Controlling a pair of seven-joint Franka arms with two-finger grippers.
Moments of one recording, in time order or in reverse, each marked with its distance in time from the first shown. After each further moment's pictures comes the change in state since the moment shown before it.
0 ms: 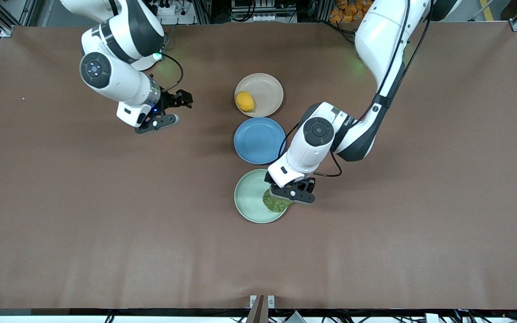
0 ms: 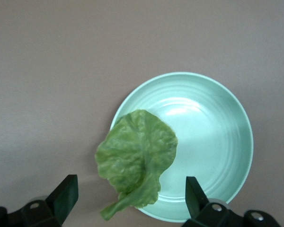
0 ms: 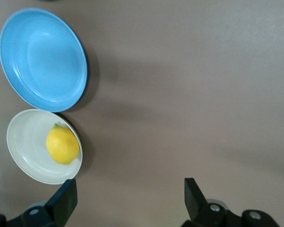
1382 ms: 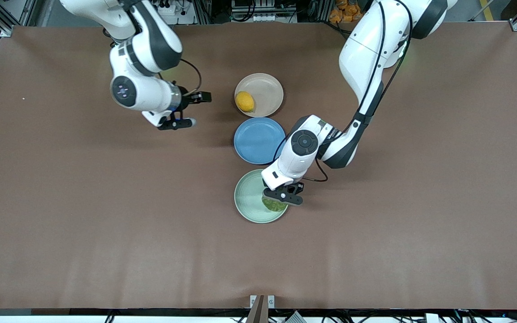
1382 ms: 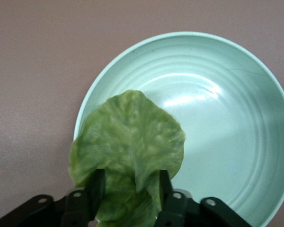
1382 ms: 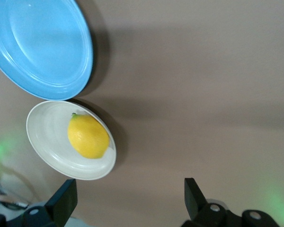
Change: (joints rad) left arm -0.037 0.135 0.008 0.009 0.002 0.117 0.000; right arm 0.100 0.095 -0.002 -0.077 0.218 0.059 0.176
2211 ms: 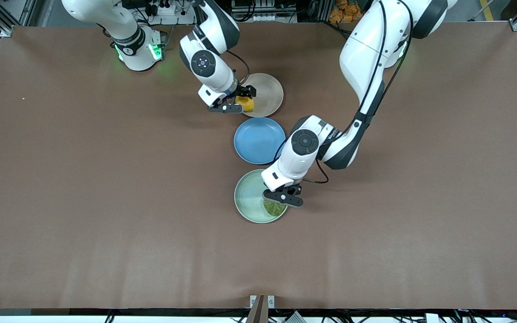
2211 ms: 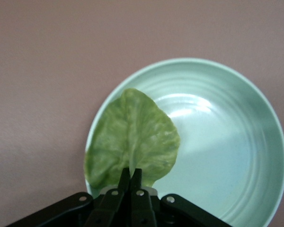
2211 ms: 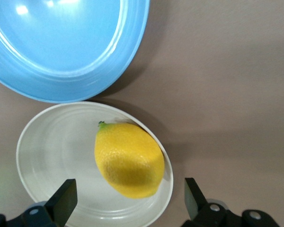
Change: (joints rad) left arm 0.002 -0.007 0.010 0.024 0.012 0.001 0.000; right arm 0.376 0.190 0.005 -0.005 0.002 0.416 0.361
